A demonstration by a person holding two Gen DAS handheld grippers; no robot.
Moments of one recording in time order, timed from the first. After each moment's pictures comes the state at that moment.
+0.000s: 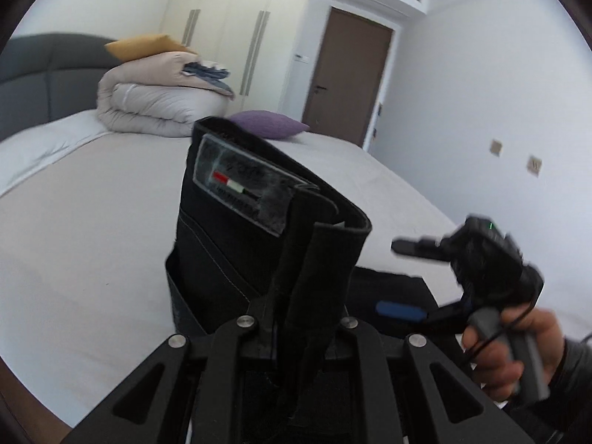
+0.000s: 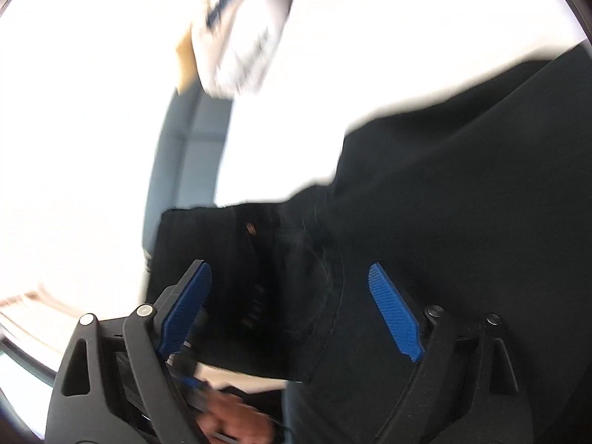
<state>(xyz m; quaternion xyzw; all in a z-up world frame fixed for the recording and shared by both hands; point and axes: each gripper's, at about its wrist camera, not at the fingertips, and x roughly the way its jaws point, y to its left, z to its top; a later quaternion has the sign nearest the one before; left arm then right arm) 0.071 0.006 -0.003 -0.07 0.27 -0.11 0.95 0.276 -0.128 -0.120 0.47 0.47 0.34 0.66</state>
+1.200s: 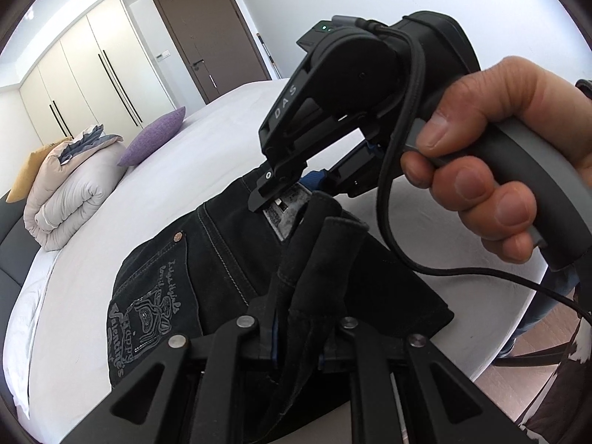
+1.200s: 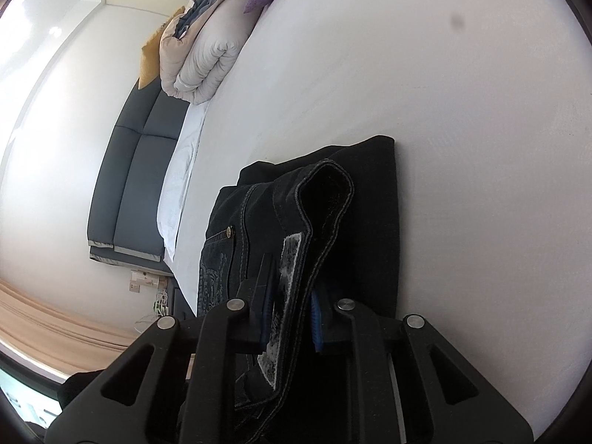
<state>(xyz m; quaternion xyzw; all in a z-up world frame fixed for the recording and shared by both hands) 0.021 -0.198 -0.074 0.25 0.31 -0.19 0.90 0.269 -0.226 -0.130 0.37 0.51 0.28 0.73</state>
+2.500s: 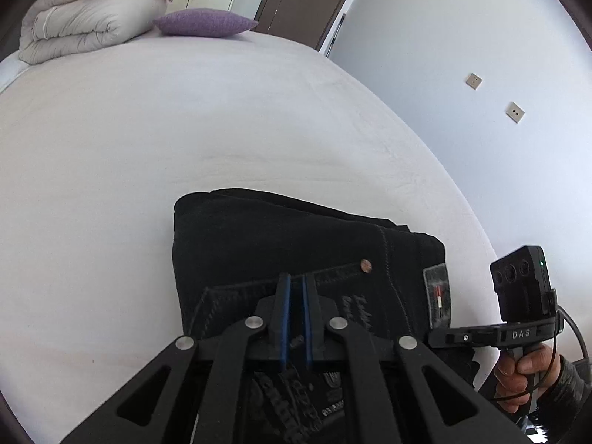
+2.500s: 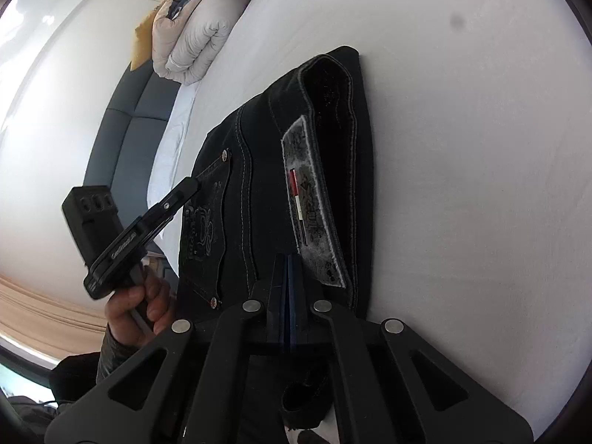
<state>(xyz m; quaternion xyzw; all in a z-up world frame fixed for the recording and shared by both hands) 0.193 0.032 -0.047 -0.11 0.45 -0.24 0.85 0.211 -0.229 -0.143 0.36 0.53 0.28 0.71</state>
